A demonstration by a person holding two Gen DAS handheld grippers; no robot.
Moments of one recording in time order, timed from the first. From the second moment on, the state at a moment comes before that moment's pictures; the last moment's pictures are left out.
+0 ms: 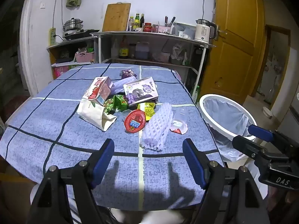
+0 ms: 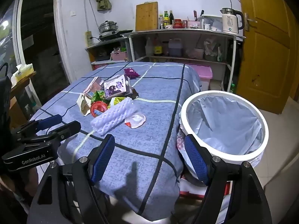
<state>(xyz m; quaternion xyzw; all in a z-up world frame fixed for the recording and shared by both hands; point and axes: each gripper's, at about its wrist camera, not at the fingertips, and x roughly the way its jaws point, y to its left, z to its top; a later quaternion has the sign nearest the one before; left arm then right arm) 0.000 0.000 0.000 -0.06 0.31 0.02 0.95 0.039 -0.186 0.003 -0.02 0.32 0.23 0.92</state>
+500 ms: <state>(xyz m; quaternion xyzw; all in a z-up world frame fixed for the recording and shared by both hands) 0.000 0.001 0.003 -0.06 0.31 0.02 0.95 0.034 -0.181 0.006 -0.02 0.32 0.23 0.92</state>
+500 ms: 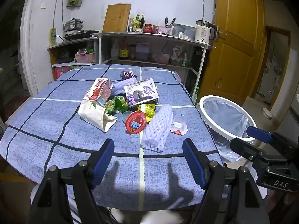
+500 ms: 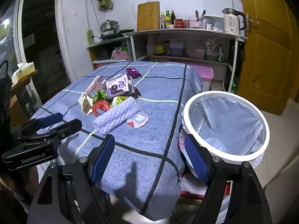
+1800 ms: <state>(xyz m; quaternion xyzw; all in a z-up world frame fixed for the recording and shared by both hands) -0.002 0.001 0.004 -0.07 0.31 0.02 0.95 0.036 -0.177 0.001 -0.03 0.32 0.24 0.92</state>
